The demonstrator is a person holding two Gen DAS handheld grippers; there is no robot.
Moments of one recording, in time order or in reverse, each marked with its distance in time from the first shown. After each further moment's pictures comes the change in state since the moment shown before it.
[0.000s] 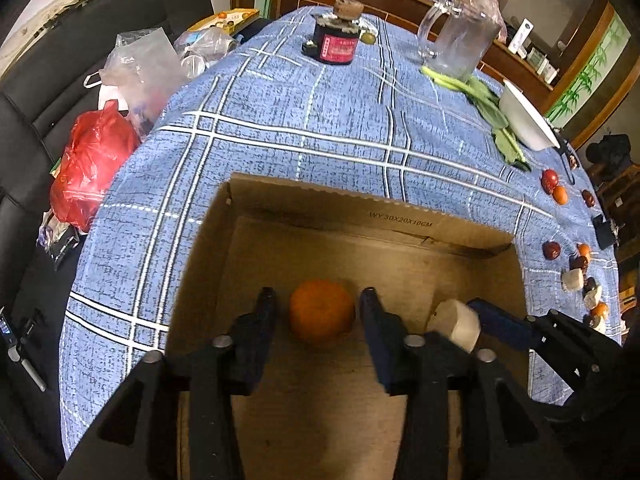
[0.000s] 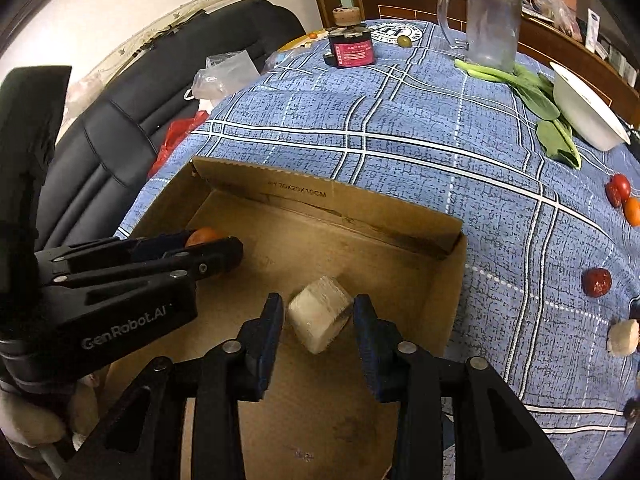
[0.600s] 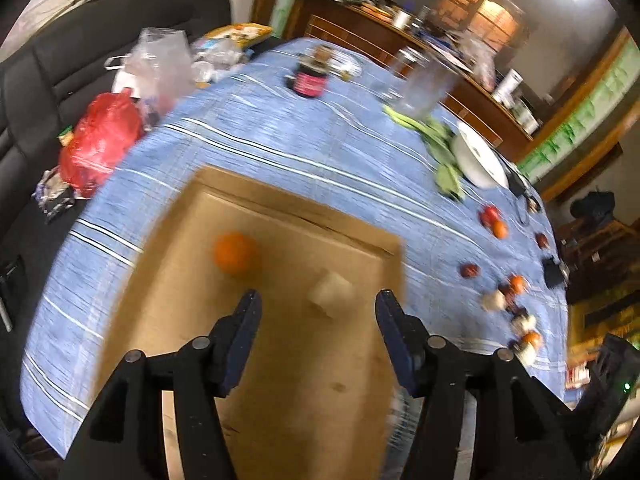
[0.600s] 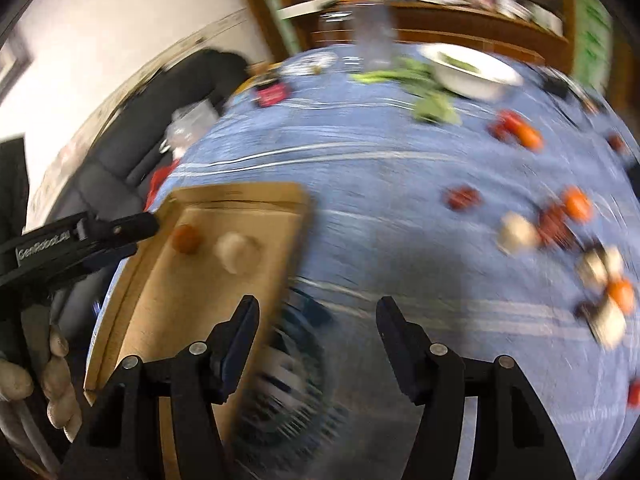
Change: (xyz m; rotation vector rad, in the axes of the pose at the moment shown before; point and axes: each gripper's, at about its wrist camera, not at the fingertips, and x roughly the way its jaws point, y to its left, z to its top) left arm -0.071 -0.061 -0.033 -0.141 -0.077 -0.088; right arm -0.119 -0.100 -0.083 0.266 -0.110 -0.027
